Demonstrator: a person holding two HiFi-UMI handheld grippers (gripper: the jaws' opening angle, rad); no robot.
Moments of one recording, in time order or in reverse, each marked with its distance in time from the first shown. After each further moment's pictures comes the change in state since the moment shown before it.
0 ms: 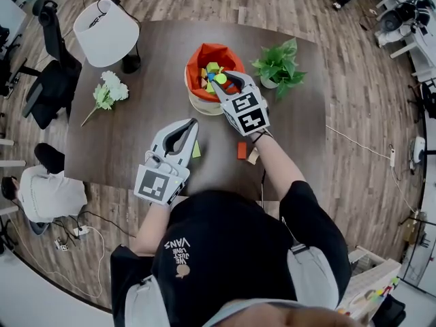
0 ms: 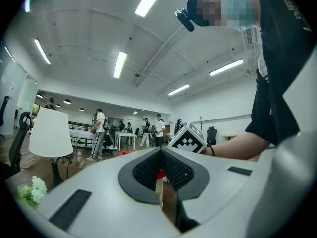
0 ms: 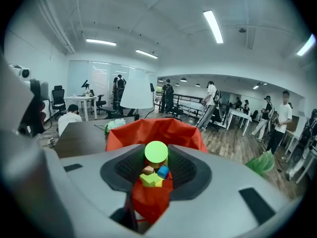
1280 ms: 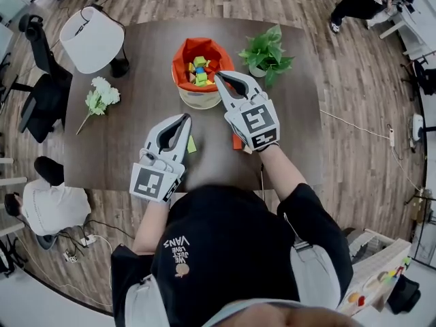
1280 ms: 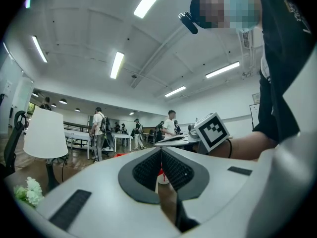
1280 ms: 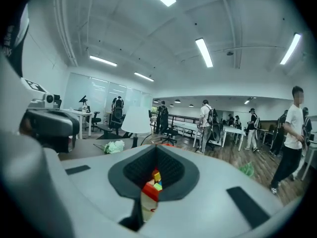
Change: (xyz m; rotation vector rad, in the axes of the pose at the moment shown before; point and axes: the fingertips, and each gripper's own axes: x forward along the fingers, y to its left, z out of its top) left arm -0.002 -0.011 0.006 0.004 -0.016 -0.048; right arm -0.088 0.010 0.045 -0.004 -0.272 -0.077
